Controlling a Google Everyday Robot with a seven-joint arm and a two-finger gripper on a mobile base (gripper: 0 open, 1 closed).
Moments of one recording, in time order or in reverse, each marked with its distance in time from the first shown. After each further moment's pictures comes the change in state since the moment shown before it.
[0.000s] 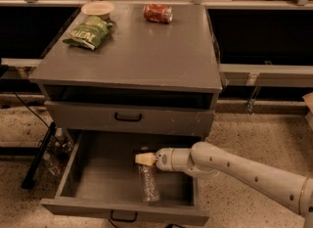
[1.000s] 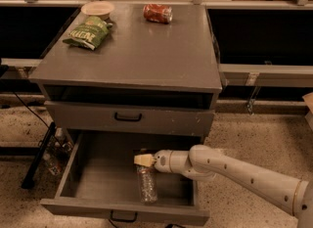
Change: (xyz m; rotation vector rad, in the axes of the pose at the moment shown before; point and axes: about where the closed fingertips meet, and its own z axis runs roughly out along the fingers) arm 0.007 -0.012 0.014 -0.012 -0.010 0.032
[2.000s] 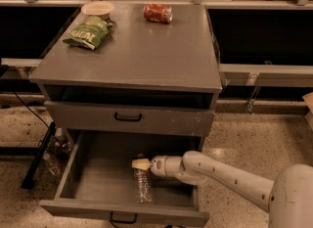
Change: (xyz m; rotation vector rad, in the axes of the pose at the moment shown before) arm 0.021 -0.058 0.048 -0.035 0.004 0.096
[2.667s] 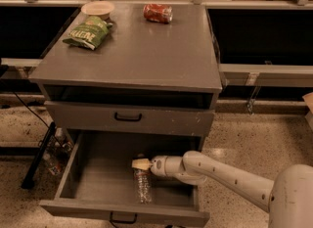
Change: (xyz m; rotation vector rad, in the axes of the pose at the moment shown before) arm 0.000 0.000 0.000 0.000 0.000 0.000
